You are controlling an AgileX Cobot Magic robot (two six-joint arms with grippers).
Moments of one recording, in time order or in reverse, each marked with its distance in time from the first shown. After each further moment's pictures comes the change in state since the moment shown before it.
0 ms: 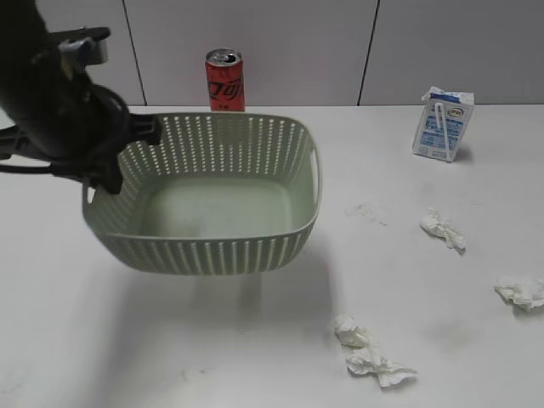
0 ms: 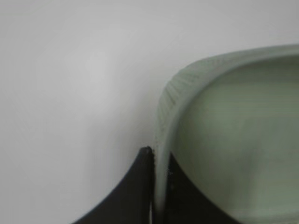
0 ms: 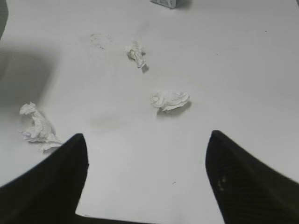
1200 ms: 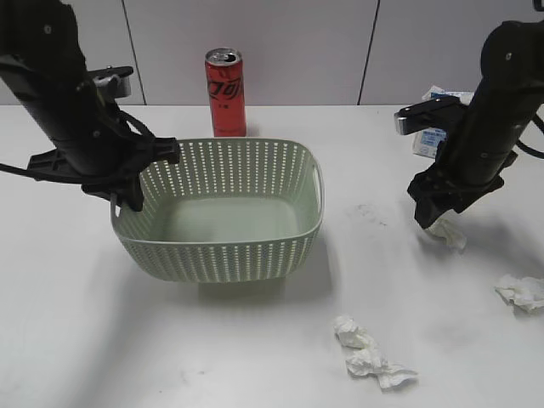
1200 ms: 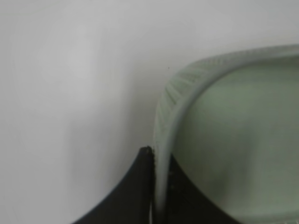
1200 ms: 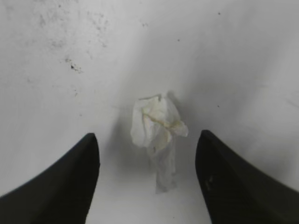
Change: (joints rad) left arm 0.050 0.142 -0.008 -0.097 -0.063 0.076; right arm 0.073 1.865 -0.789 0.015 -0.222 -0.256
